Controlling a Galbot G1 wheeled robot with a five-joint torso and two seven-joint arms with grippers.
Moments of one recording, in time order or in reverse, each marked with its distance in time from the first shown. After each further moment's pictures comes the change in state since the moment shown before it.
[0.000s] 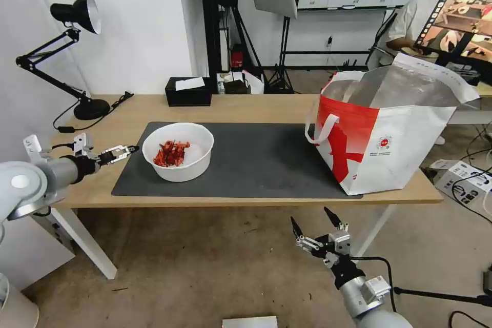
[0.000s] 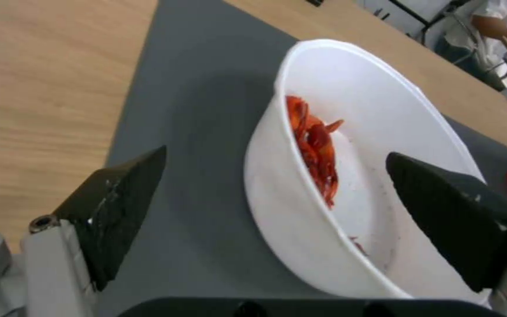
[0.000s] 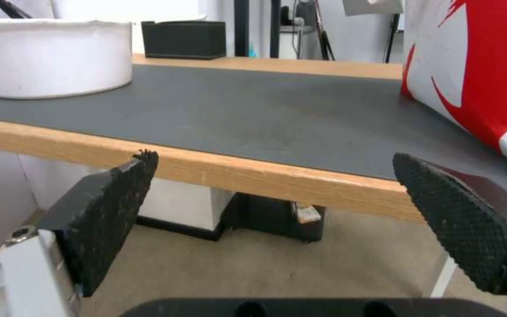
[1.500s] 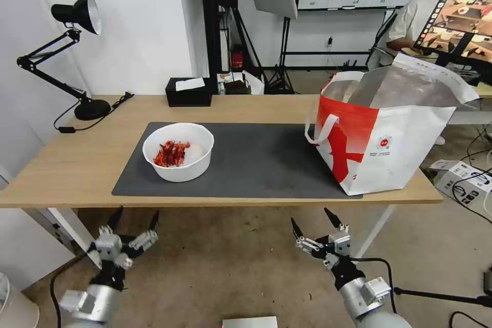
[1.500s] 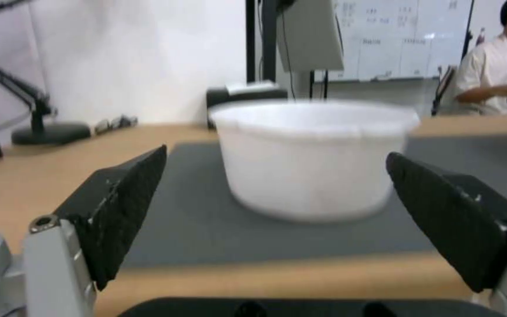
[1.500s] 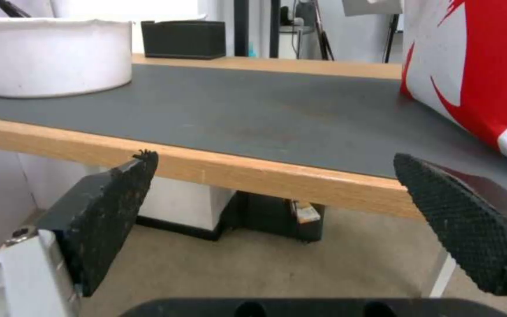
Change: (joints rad) left arm 0.731 -0.517 -0.196 -0.266 1.177 -0.938 0.259; right arm -0.003 0.002 0.001 -0.002 -0.004 0.002 0.000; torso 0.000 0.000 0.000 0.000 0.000
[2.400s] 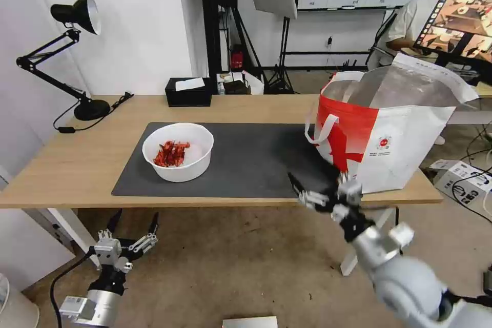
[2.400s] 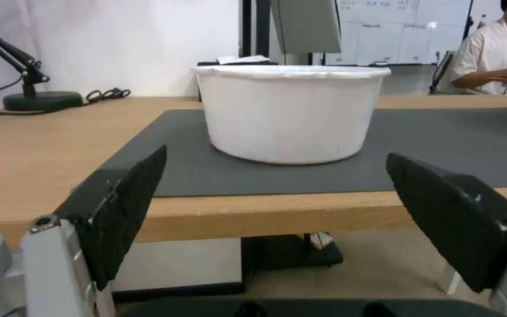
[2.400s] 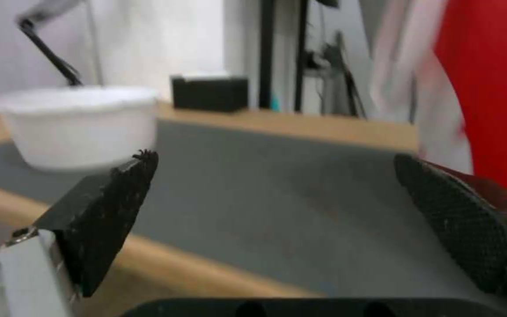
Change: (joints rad) left arm 0.091 -0.092 0.046 0.018 0.088 -0.068 0.006; right arm 0.067 -0.099 0.047 0.056 0.119 -0.008 -0.062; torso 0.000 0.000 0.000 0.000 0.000
